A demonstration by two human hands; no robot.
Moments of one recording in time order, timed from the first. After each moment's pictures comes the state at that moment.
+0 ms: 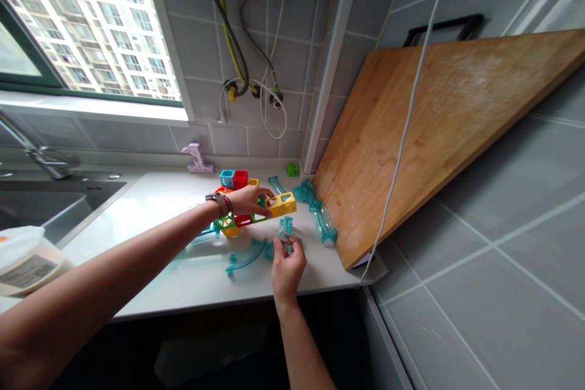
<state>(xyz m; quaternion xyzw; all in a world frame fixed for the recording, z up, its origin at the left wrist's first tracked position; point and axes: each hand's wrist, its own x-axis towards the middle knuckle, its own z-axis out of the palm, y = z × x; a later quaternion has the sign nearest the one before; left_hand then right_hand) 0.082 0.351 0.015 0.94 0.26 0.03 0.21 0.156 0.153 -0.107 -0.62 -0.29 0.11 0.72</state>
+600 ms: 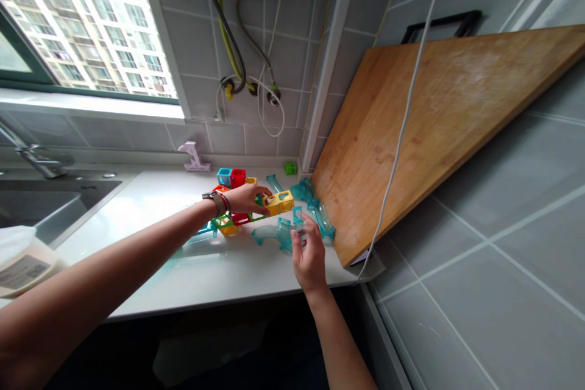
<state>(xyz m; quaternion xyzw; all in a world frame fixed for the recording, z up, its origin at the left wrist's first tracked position) 0.083 0.353 0.014 0.94 0.26 0.03 0.22 0.219 0.122 -0.067 -0.62 -0.52 -0.01 0.59</state>
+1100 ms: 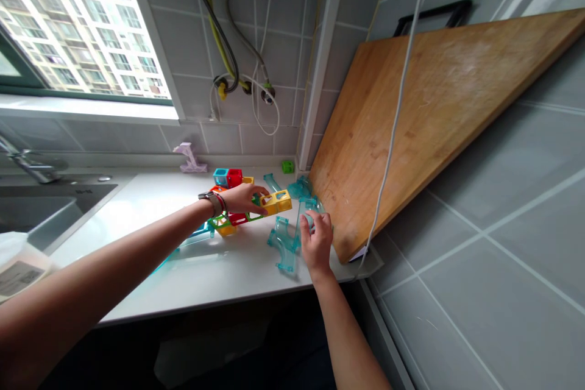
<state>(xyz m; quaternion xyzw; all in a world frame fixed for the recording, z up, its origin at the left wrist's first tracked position) 0.084 0.355 0.011 0.94 0.25 0.02 0.22 0.258 0.144 -0.079 -0.67 -0.49 -0.14 0.55</state>
